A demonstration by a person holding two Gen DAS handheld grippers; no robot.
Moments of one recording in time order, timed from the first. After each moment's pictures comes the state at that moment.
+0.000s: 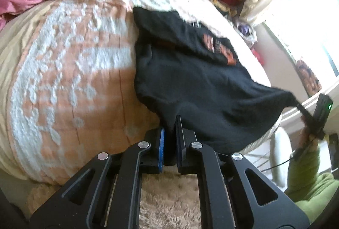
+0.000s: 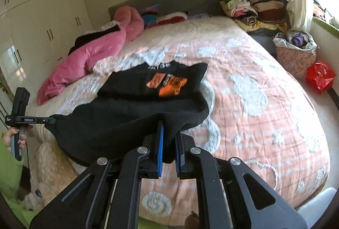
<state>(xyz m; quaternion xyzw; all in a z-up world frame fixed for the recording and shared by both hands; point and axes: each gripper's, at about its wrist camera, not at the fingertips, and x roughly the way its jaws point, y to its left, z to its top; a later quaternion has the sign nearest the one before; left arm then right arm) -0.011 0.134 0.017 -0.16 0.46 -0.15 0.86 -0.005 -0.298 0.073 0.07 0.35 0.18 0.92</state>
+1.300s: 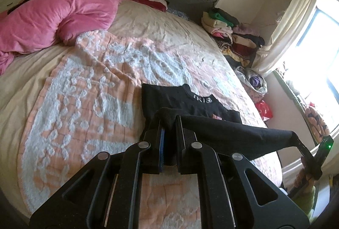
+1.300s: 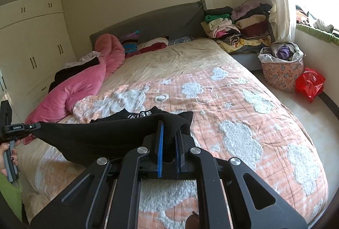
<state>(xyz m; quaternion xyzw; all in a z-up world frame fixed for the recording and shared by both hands) 0.091 0.150 0.087 -0.20 0.35 -0.07 0.91 0.101 -0.300 0.111 0.10 0.28 0.11 0.95</state>
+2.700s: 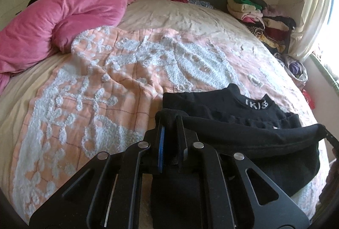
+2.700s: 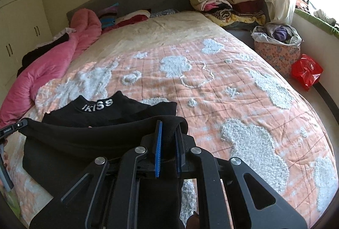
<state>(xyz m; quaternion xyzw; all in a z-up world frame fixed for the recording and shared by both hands) 0.215 0.124 0.004 -0.10 0.38 0.03 0.92 0.247 -0.287 0.012 0.07 0.37 0.06 0.92</state>
